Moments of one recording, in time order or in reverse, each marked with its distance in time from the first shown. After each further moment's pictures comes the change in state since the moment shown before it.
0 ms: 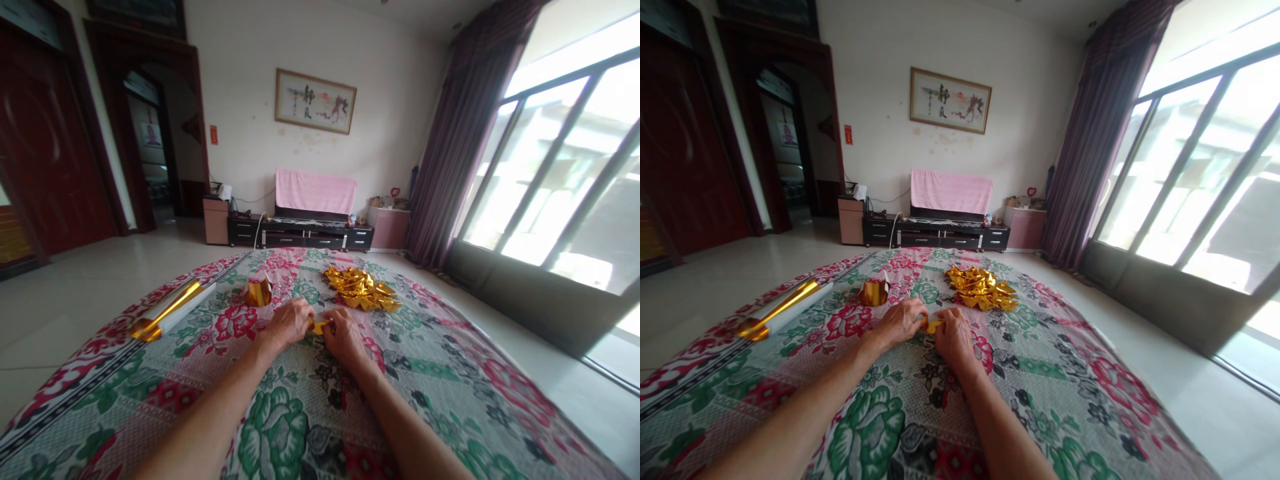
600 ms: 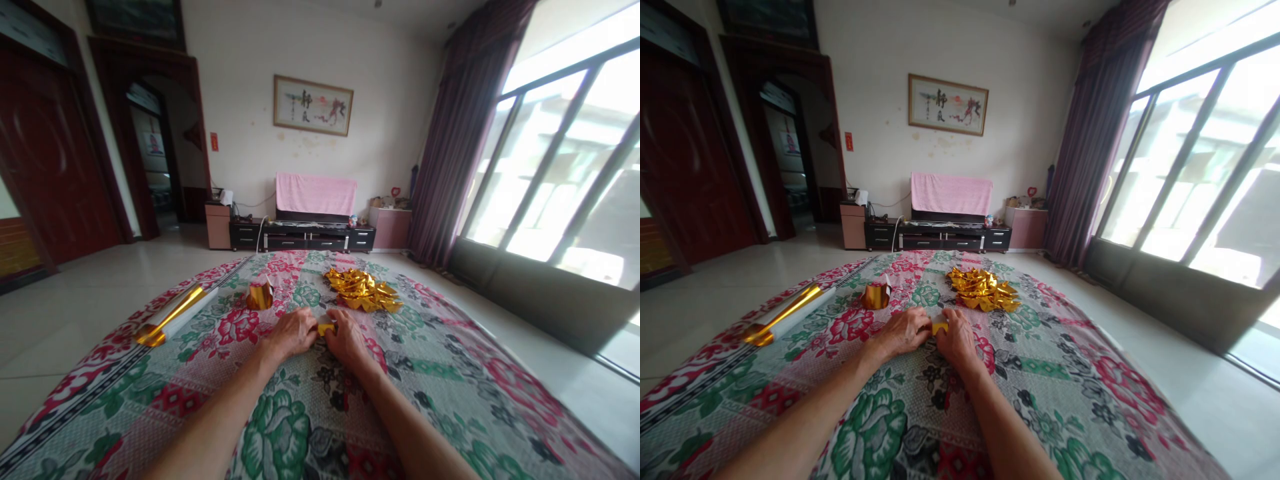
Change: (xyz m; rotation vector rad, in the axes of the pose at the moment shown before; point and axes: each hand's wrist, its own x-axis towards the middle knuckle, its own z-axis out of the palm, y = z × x) left_hand -0.008 0.011 -0.001 0.132 -0.070 0.065; right_hand 0.003 0.002 0.002 0.010 -0.030 0.060
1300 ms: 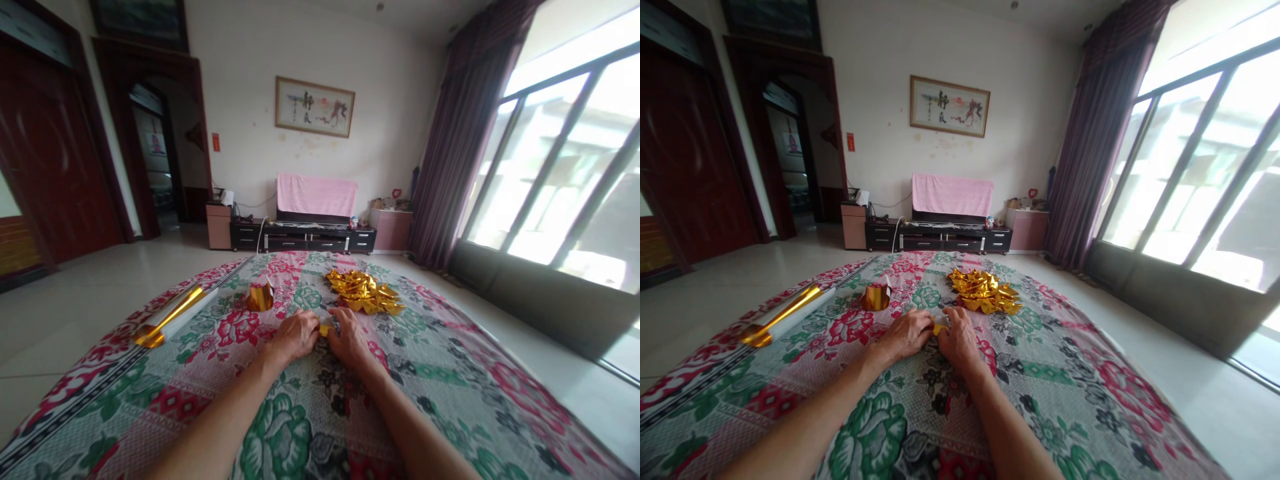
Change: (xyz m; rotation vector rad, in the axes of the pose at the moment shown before) left_hand 0.004 -0.001 0.014 -0.045 0.039 0.022; right_hand 0.002 0.007 -0.001 0.063 0.072 -0.086
